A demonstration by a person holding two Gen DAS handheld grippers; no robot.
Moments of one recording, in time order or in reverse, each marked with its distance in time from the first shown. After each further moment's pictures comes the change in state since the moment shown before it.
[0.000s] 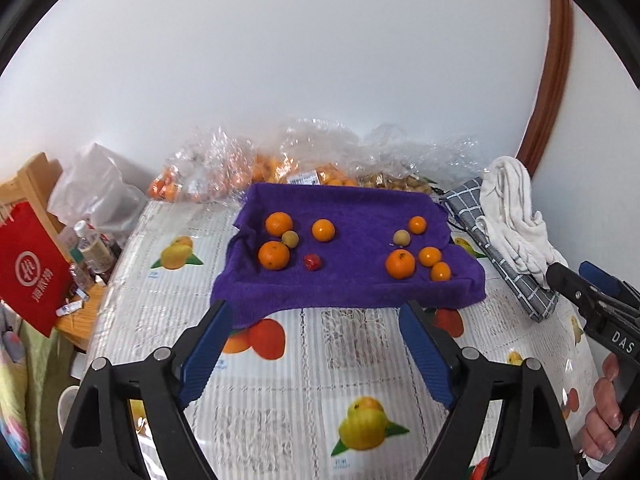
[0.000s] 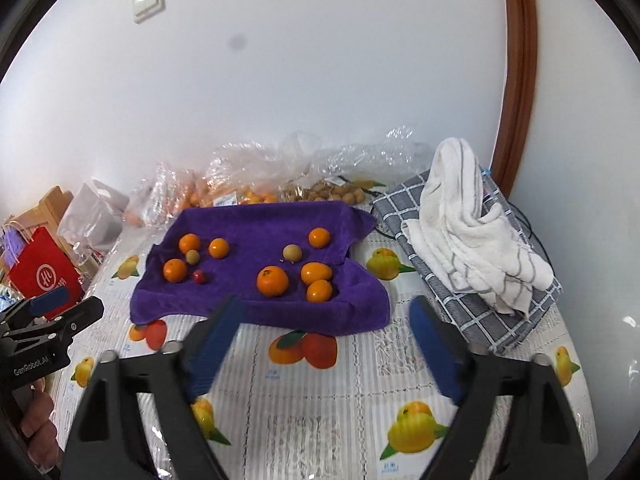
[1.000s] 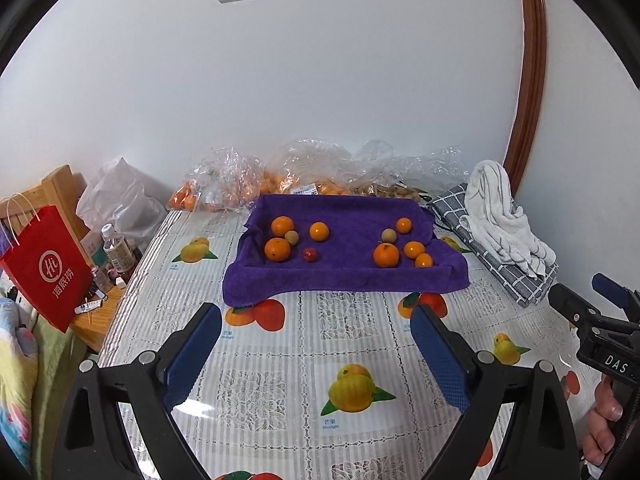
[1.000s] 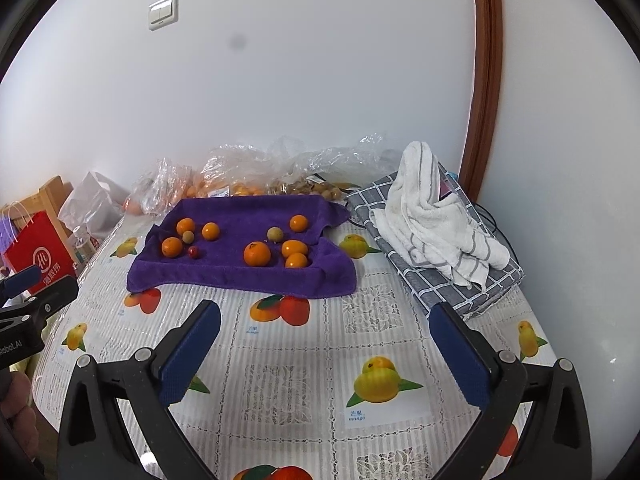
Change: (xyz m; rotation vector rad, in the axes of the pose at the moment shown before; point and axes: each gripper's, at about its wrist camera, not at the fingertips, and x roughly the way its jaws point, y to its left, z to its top) left arm -0.059 -0.022 -0.044 0.017 -0.097 0.043; right arm -0.051 -0.017 -0.048 -0.020 -0.049 -0.059
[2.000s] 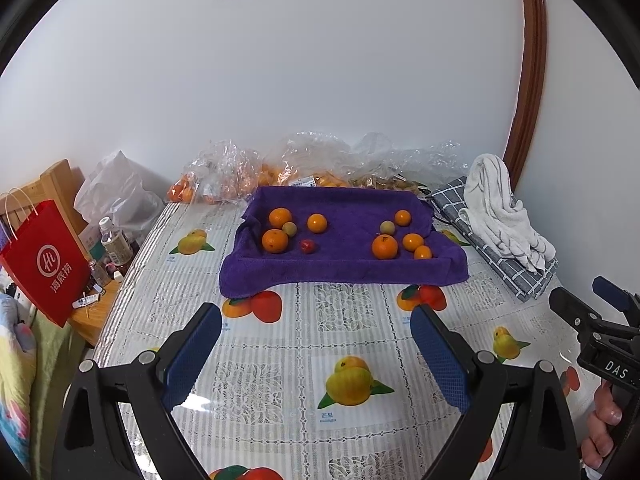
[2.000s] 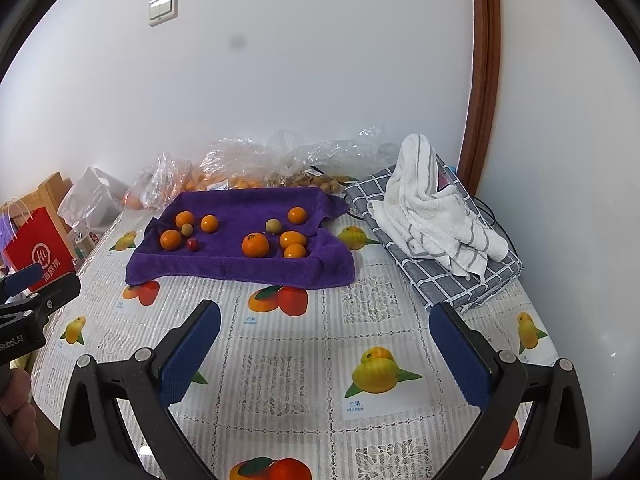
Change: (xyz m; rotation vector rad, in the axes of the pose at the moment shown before) left arm 0.006 0.001 -0.005 -0.003 0.023 -0.010; right arm 0.001 -0.003 -0.007 -0.001 0.015 0.003
